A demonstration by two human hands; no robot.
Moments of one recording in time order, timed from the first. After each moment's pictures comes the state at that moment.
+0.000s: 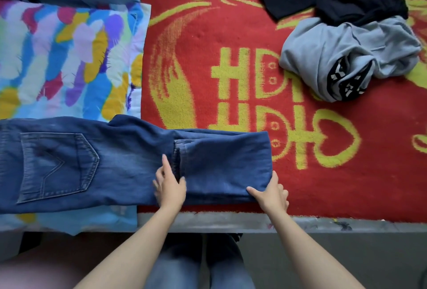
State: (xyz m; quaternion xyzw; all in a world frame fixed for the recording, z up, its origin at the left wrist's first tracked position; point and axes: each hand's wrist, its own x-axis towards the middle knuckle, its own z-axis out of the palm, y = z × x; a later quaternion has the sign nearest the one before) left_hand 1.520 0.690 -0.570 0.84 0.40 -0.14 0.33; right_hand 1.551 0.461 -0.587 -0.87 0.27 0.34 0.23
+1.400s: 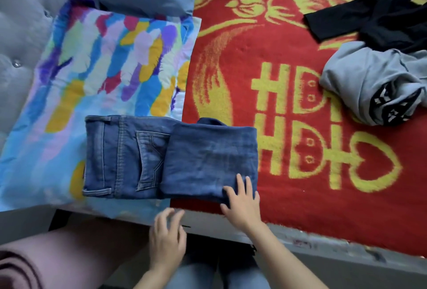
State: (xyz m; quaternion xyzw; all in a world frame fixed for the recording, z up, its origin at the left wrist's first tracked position) left_hand 1.385 0.744 -0.545 0.96 0.18 -0.04 0.20; right_hand 1.518 0.594 -0.555 -0.90 -0.15 0.39 0.10
